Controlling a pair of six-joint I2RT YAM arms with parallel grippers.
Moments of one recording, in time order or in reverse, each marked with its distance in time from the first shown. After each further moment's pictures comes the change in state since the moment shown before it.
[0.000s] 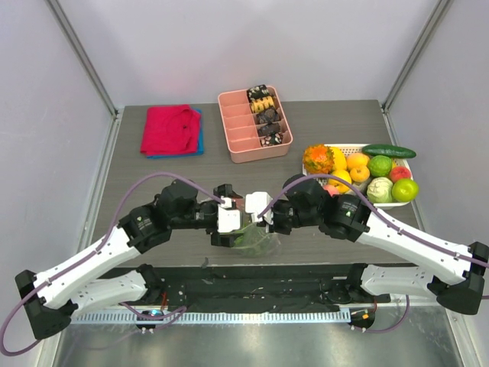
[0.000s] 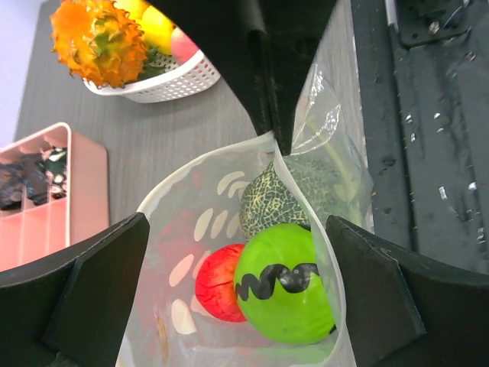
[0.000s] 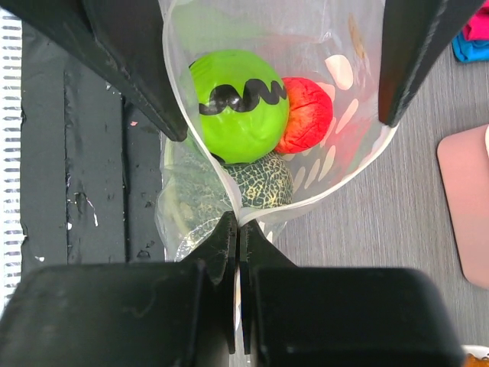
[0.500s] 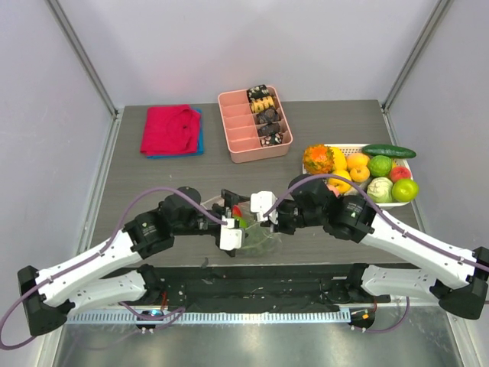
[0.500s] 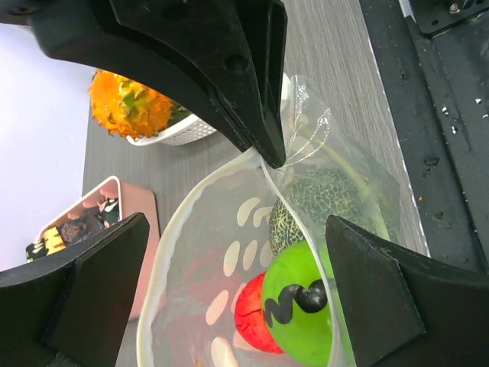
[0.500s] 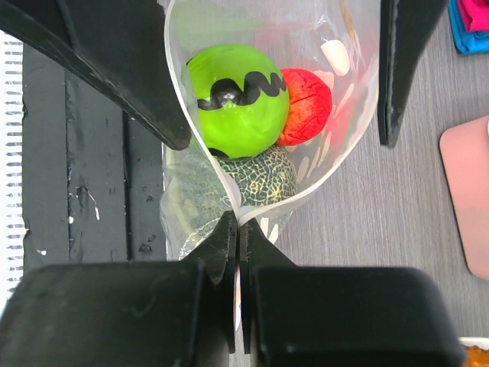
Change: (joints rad) left arm -0.082 -0.031 -0.095 0.146 -0.037 0.208; right arm -0.032 -0.035 -0.026 -0.006 -0.023 0.000
